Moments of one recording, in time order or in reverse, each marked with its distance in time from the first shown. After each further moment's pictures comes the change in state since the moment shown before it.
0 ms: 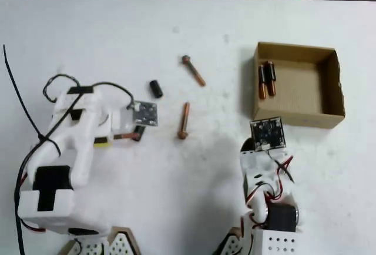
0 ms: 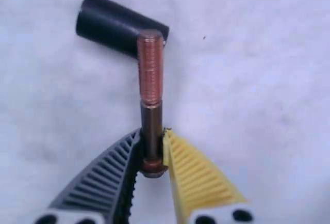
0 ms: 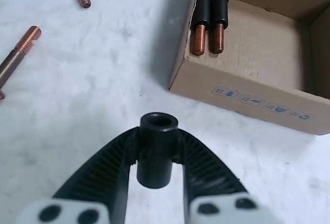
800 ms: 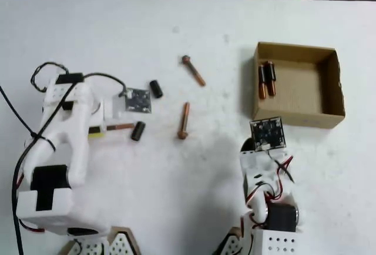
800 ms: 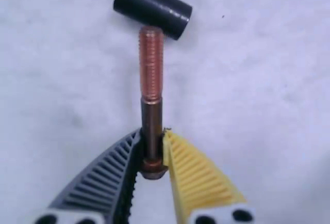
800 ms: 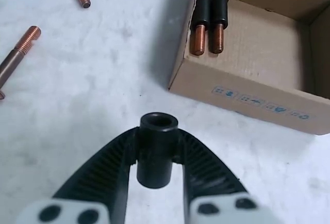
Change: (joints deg) left arm -2.4 0.0 -9.5 8.7 -0.1; right arm 0.0 0.0 0.0 0.0 0.0
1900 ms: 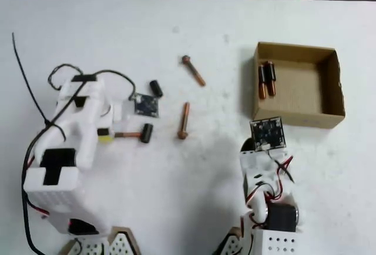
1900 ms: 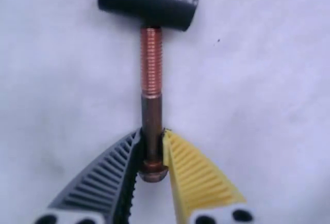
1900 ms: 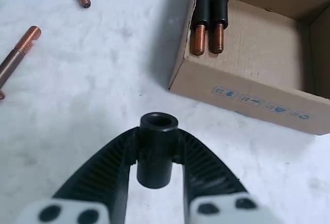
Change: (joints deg) left arm 3.1 10.3 -2.3 -2.3 0.0; right arm 0.0 0.0 0.0 0.0 0.0
